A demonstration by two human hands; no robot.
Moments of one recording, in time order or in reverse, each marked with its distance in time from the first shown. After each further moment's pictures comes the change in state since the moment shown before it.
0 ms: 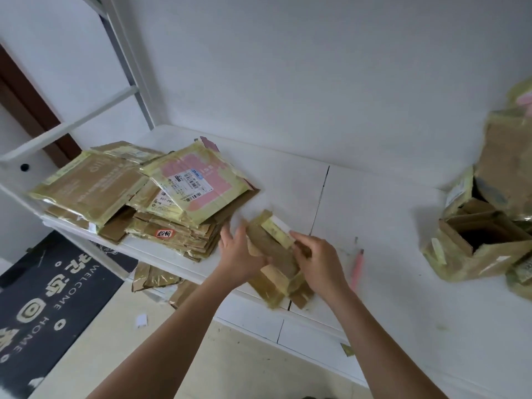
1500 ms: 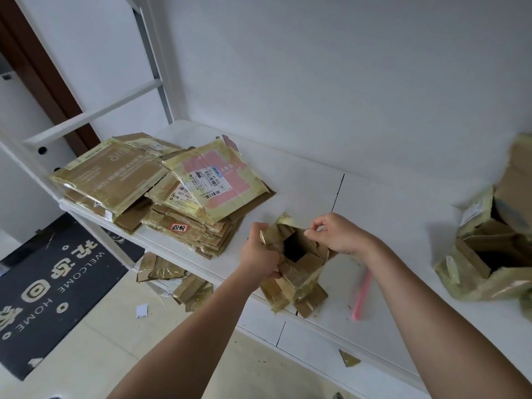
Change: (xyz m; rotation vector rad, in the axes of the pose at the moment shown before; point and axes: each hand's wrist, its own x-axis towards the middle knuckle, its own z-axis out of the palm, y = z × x) left_hand -0.002 0.014 0.006 -0.564 -0.028 -0.190; right_hand 0.075 -0.024 -0.047 -0.120 -0.502 0.187
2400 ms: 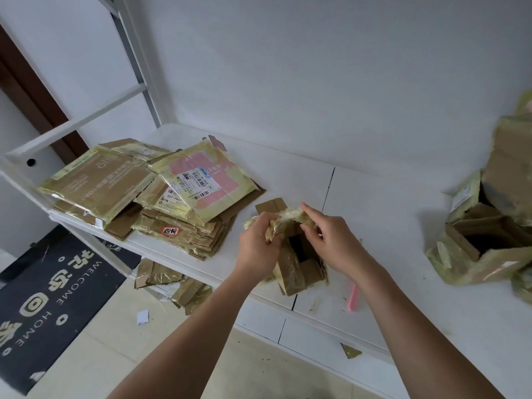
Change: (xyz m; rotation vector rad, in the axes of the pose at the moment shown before) left_hand -0.008 0.004 0.011 0.234 0.152 0.514; right_hand -0.034 0.011 0.026 -0.020 0.405 -0.391
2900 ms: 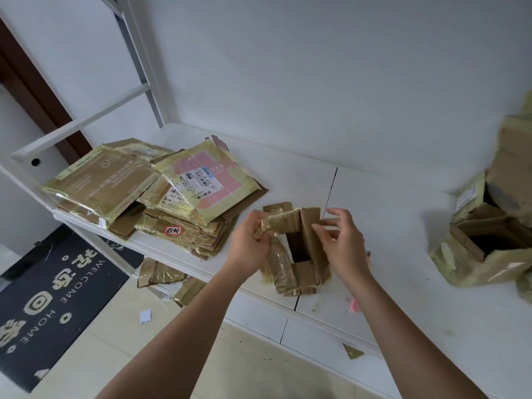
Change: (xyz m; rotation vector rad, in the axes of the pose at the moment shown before) left_hand 0.008 -0.007 -0.018 -0.076 -0.046 -0.093; right_hand -0.012 0.009 0.017 0.232 0.356 0.268
